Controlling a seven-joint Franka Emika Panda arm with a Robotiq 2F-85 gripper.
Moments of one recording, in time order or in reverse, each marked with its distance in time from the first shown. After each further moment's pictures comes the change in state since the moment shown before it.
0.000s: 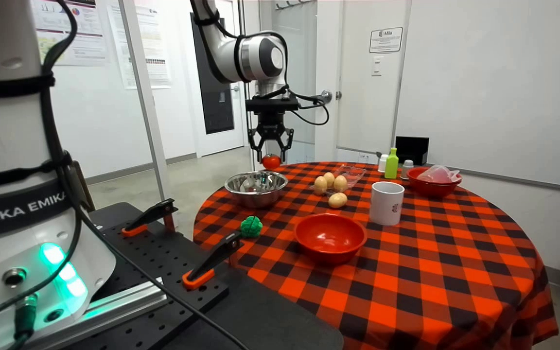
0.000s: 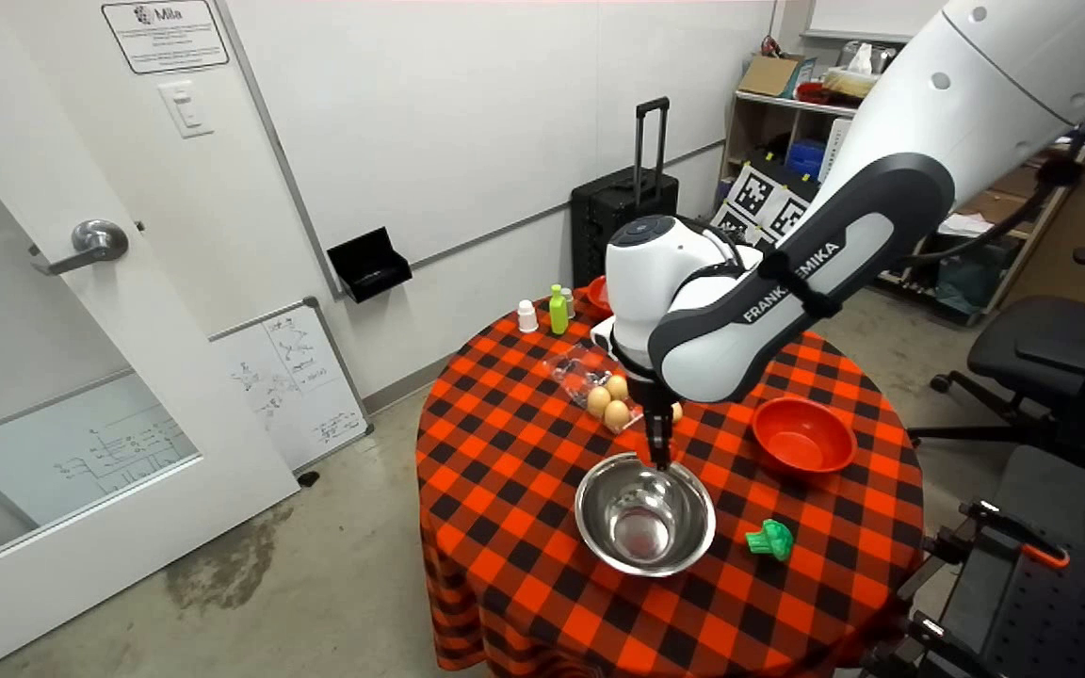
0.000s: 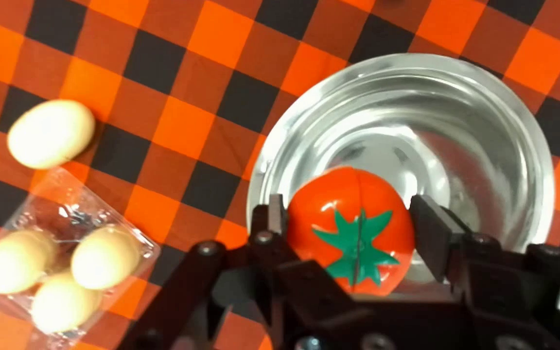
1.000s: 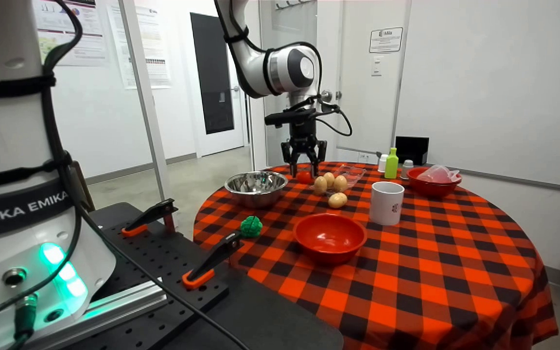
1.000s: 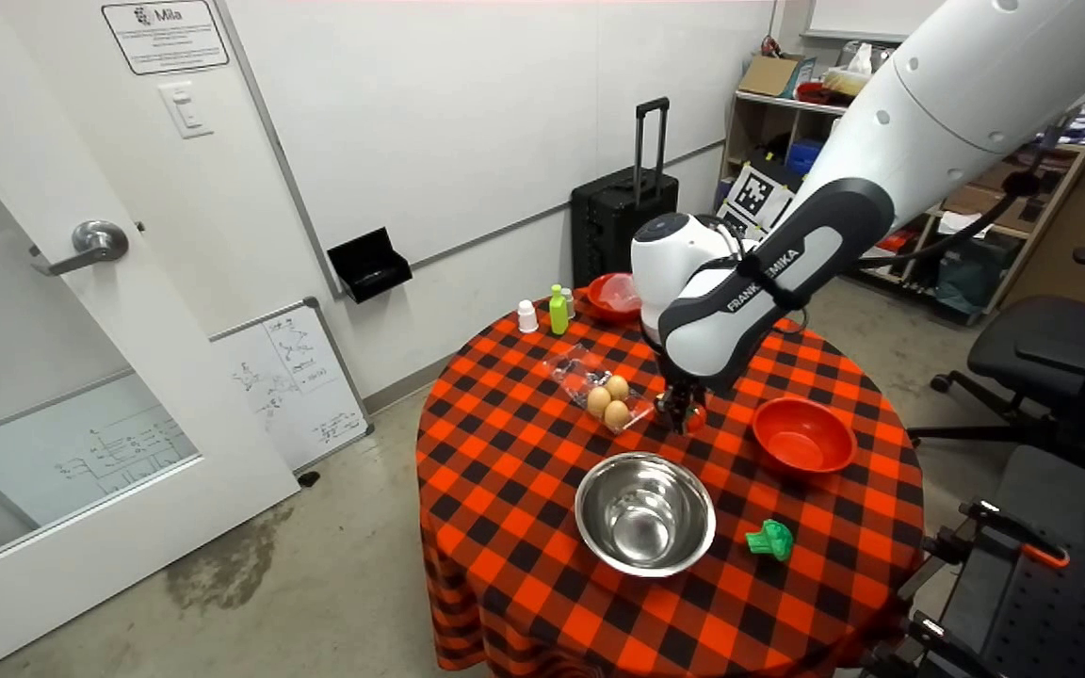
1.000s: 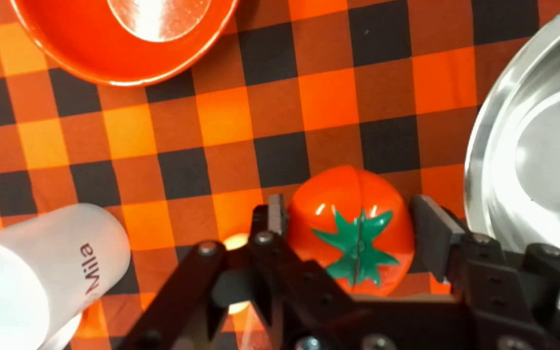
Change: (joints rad) arm 0.034 0.099 -0.197 0.087 0.011 -0.014 0.421
